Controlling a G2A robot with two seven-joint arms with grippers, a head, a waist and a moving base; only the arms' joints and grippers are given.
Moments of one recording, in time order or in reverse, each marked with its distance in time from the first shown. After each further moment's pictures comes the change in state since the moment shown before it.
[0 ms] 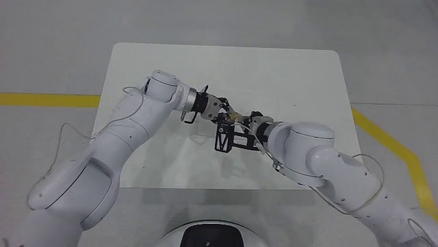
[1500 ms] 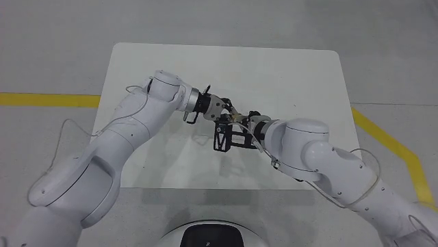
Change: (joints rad) left arm -0.028 -0.005 0.078 0.023 -0.099 -0.022 -0.022; right arm 0.065 0.006 -0.064 0.041 0.039 0.005 0.002
